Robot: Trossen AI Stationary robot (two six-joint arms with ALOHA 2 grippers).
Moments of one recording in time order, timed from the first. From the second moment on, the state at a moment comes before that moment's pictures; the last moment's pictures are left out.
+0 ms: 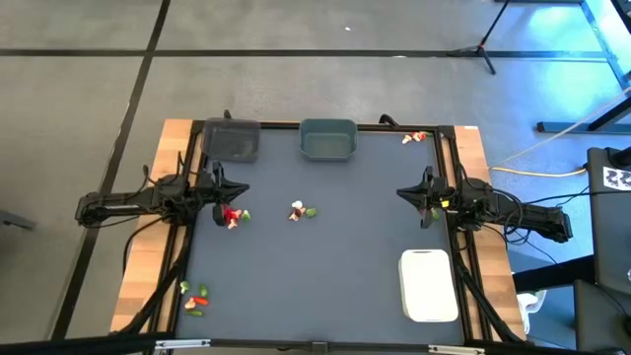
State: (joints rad) left arm 0.09 0.01 0.01 0.05 -0.15 -0.06; right arm -0.14 0.00 0.07 -0.11 0.00 0.10
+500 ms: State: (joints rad) left arm 0.09 0.01 0.01 0.33 -0.15 -0.19; right arm -0.14 0.00 0.07 -0.10 -0.01 0.14
